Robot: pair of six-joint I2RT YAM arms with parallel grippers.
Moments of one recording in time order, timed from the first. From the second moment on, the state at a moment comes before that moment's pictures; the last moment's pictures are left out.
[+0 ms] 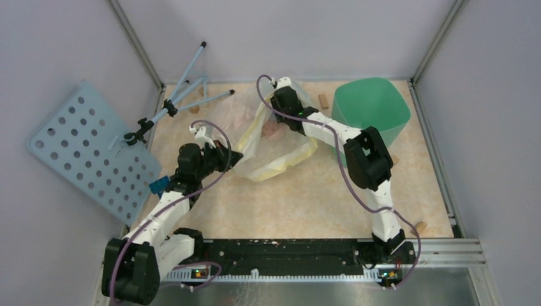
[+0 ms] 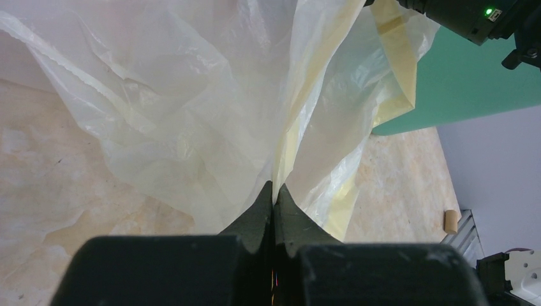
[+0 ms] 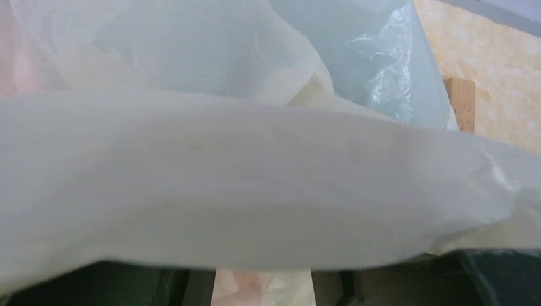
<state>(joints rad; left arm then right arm) -0.19 0.98 0.45 0.22 0.43 -0.61 0.66 2.16 1.73 -0.17 0.38 0.09</state>
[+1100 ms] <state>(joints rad) -0.19 1.00 0.49 0.20 0.43 -0.60 0.72 1.92 1.55 -0.07 0.39 -0.03</state>
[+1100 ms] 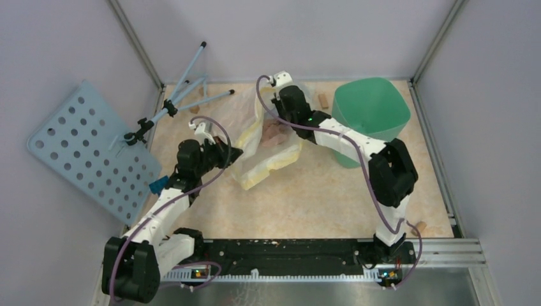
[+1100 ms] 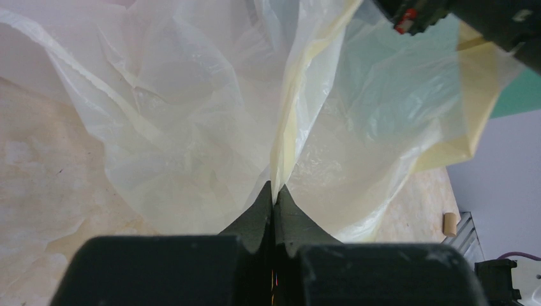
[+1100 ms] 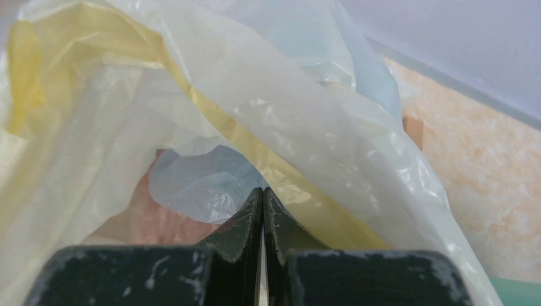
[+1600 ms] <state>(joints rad) -0.16 1.02 0.76 -0.05 0.25 -0.55 0.73 1.78 1.55 -0.24 -0.09 0.01</state>
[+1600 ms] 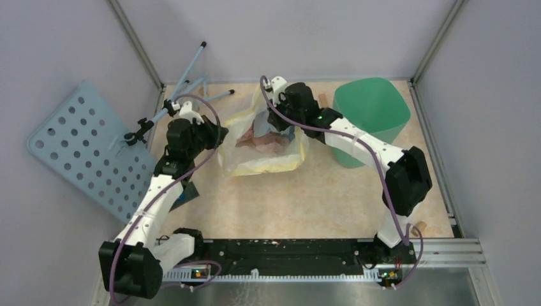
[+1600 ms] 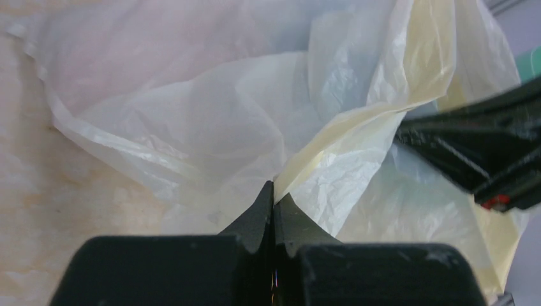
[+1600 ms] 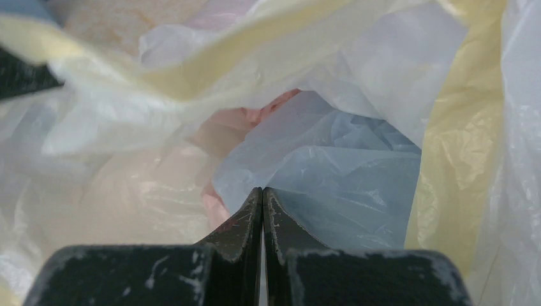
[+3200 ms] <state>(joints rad) 0.06 2.04 1.87 0.01 0.33 -0.76 0.73 0.98 1.28 -0.20 -0.27 0.24</state>
